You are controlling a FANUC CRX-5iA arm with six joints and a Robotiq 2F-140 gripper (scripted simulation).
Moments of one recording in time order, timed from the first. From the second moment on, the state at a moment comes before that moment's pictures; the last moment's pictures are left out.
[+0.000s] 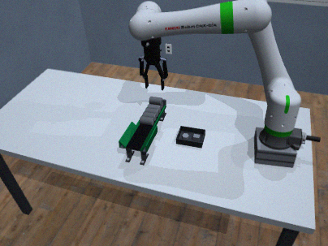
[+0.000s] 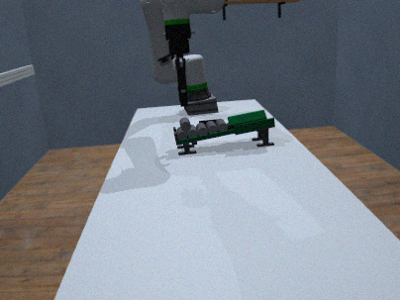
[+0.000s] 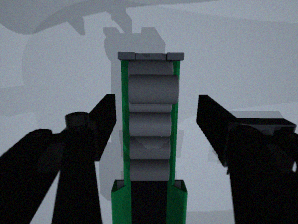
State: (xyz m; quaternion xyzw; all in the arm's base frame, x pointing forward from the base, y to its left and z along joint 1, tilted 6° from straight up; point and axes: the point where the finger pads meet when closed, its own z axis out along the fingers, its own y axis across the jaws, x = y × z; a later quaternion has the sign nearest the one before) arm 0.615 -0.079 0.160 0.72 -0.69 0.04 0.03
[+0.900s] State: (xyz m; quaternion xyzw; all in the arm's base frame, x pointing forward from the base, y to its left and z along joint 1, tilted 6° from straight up) arm 0.616 -0.082 0.130 0.72 -0.69 0.04 0.04
